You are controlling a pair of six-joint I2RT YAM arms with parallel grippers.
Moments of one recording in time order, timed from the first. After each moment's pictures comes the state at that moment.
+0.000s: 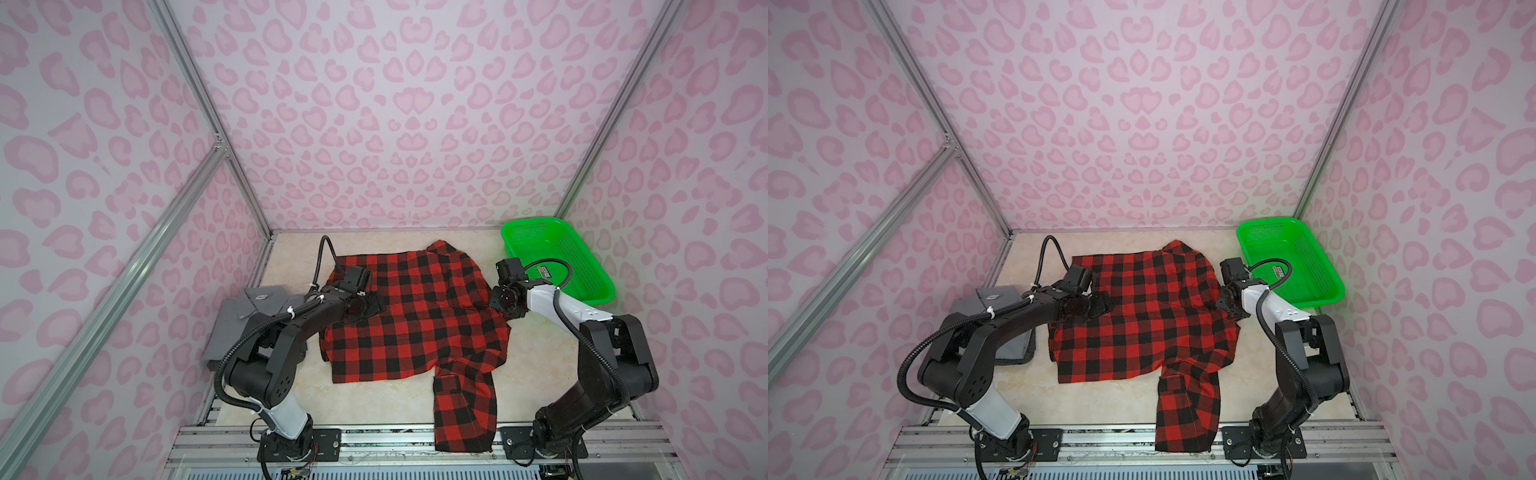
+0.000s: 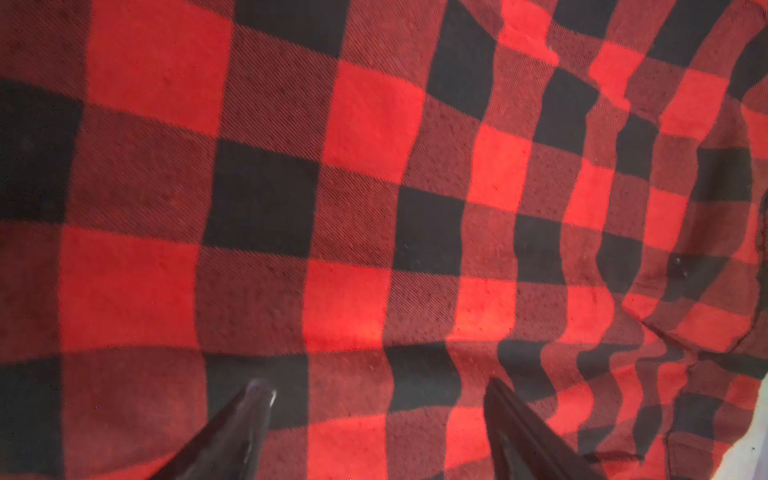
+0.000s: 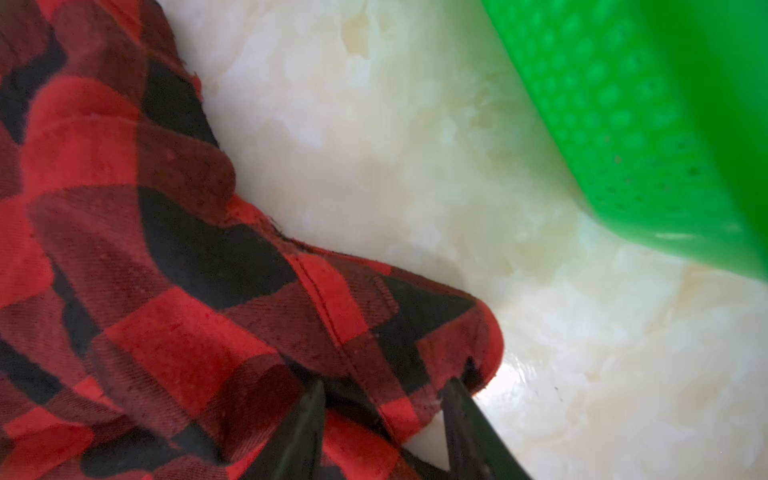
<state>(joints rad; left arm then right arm) -0.46 1.68 1.00 -0.38 0.10 -0.74 0.20 1.65 1.02 -0.54 0.20 0.55</state>
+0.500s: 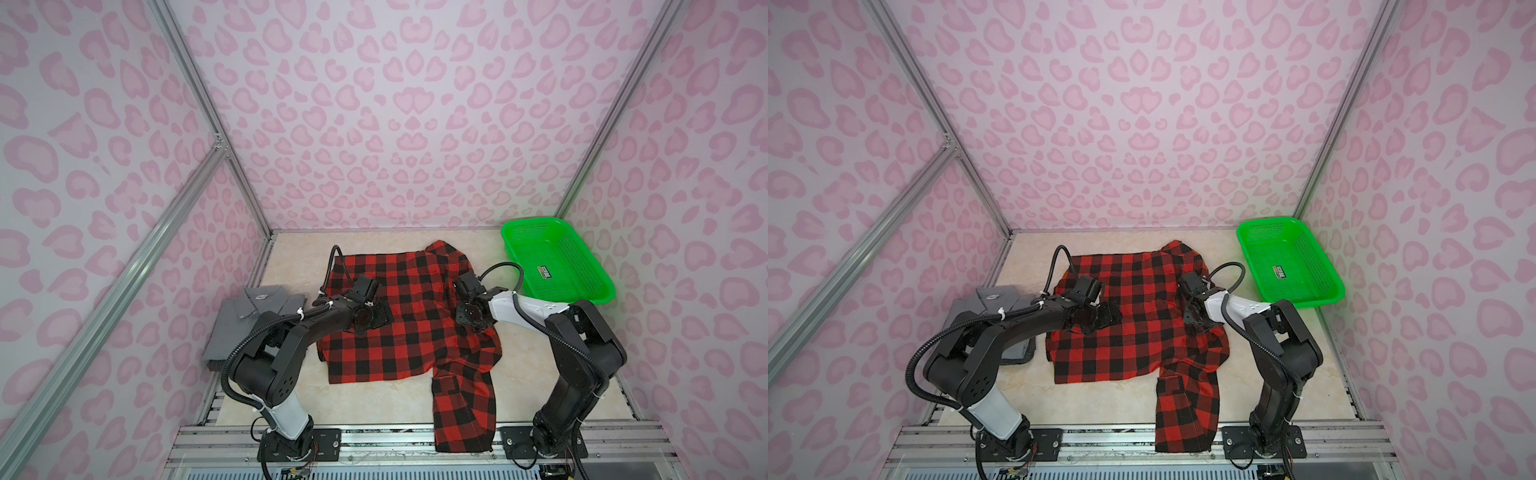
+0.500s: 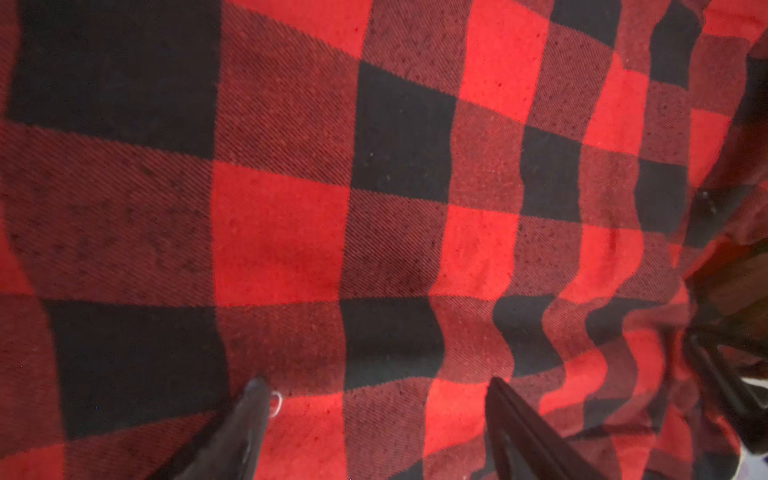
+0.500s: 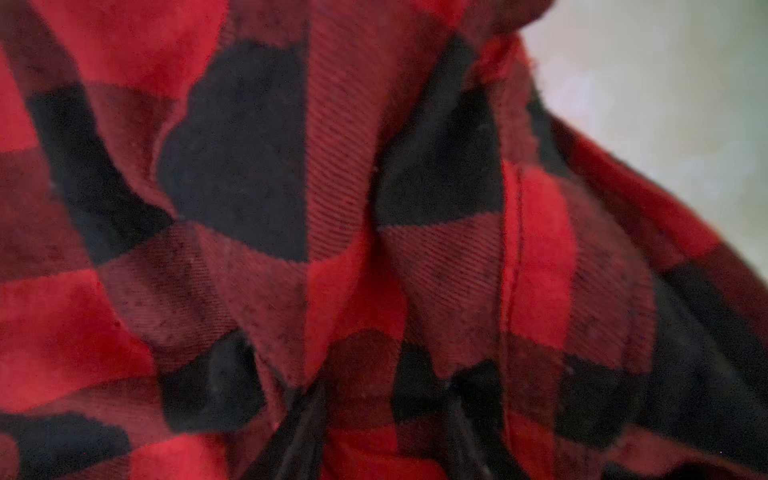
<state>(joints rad) -0.47 1.69 0.93 -0.33 0.13 -0.76 0.53 1.78 1.02 -0.47 0.25 0.62</state>
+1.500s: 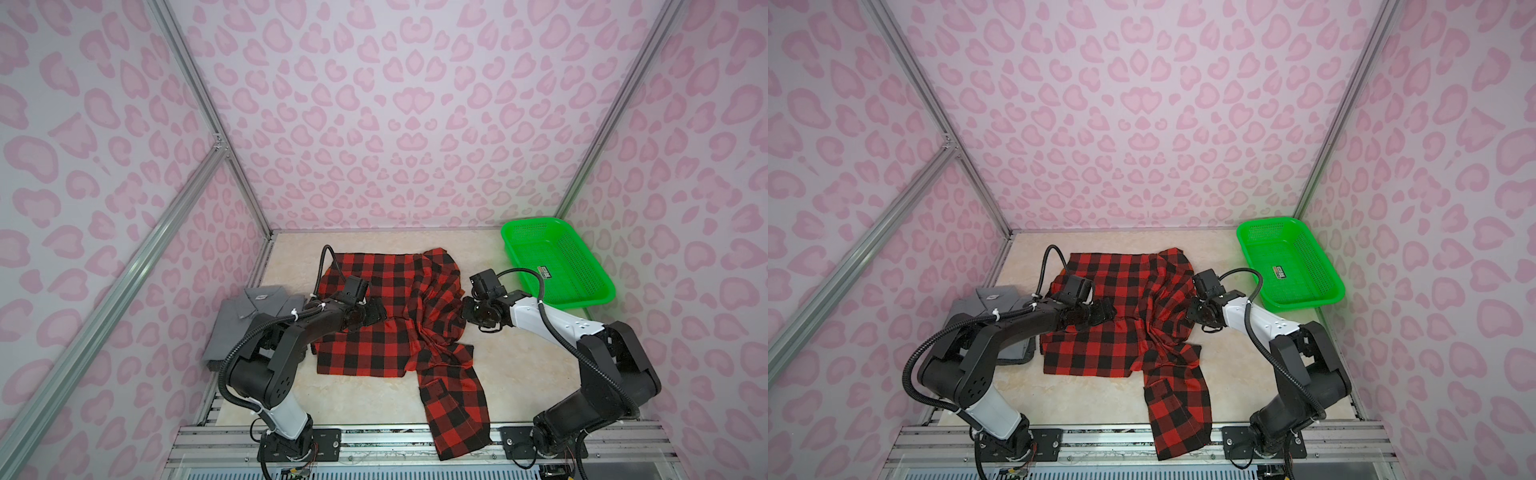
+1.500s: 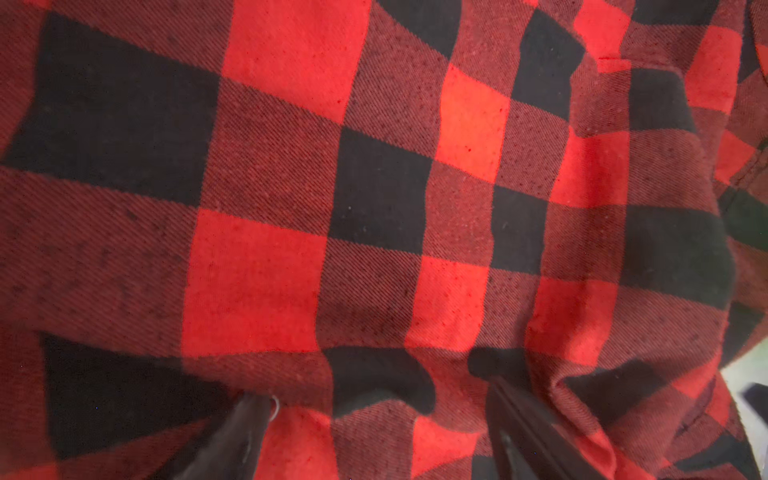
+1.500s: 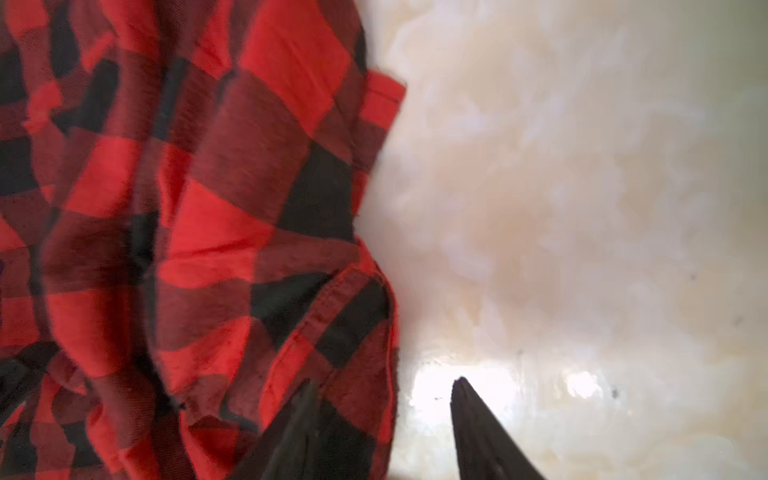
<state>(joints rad) -0.41 1.68 0.87 -0.22 0.14 -0.68 0.39 1.60 0.90 -0.42 -0.05 0.70</state>
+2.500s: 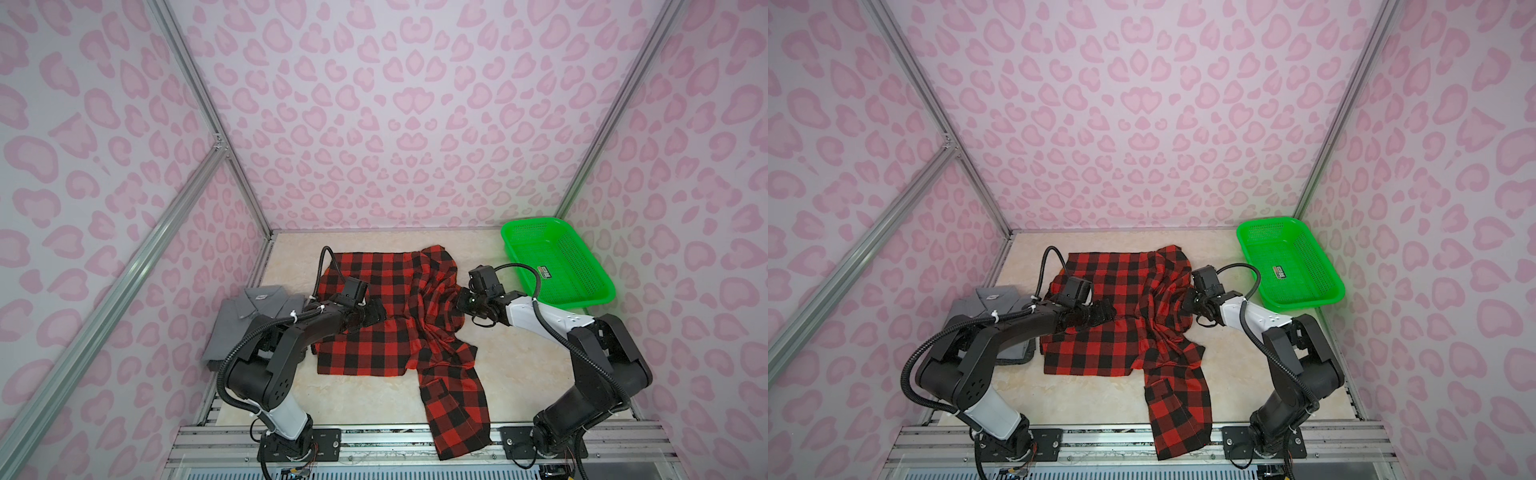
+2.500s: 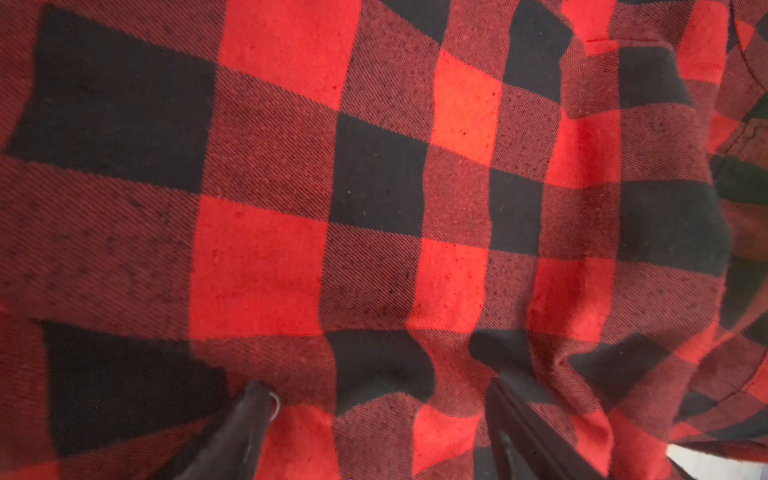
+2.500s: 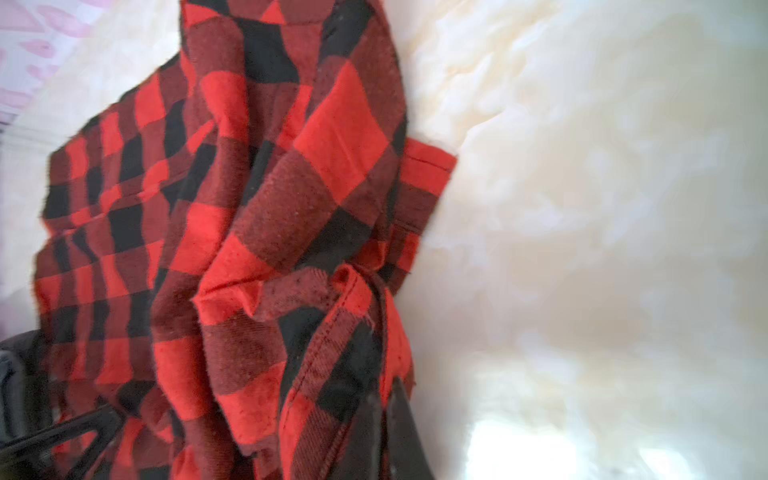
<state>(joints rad) -0.41 1.67 0.83 -0.18 0.14 -0.68 0.40 1.61 0.93 -0.26 0.03 0.69</state>
